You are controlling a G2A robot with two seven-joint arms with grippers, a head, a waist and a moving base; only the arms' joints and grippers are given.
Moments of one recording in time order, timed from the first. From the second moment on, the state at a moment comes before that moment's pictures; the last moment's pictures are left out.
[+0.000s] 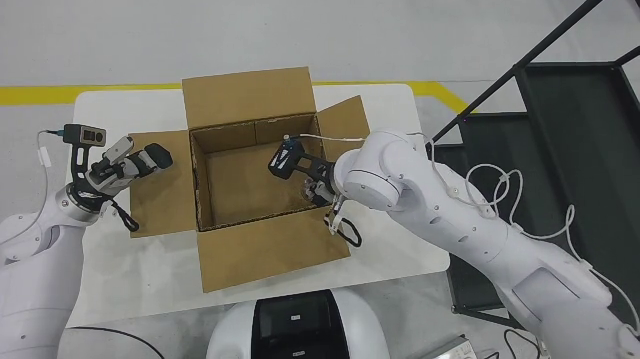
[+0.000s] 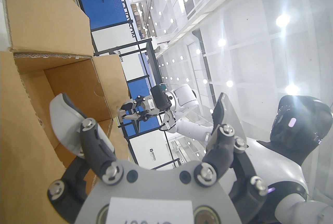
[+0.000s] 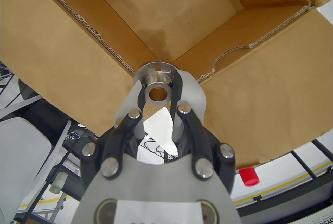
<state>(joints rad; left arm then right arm) 1.22 -1.02 -1.56 -1.25 -0.74 -0.49 -1.21 -0.74 -1.13 0.72 -1.85 -0.81 -0.03 1.45</state>
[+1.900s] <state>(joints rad) 1.22 -1.02 -1.56 -1.25 -0.74 -0.49 -1.21 -0.46 -1.53 0.33 -0.93 -0.74 0.03 1.11</state>
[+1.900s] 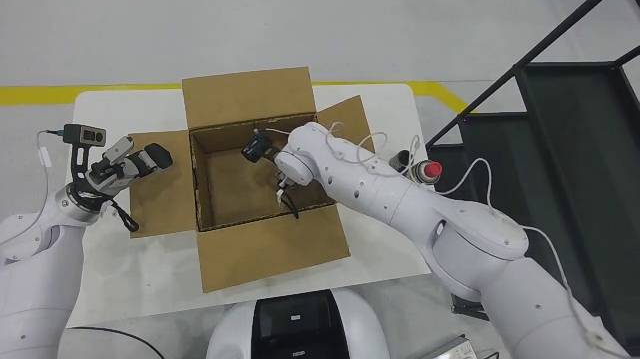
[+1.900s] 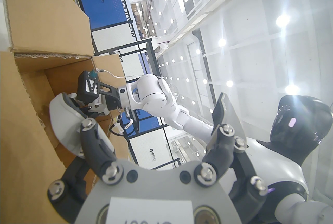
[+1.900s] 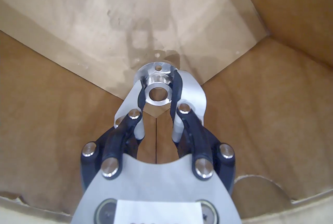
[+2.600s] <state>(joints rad) 1.22 -1.02 -1.56 -1.25 -0.74 -0.49 -1.21 -0.63 -1.37 0.70 -1.41 -0.77 -0.05 1.24</state>
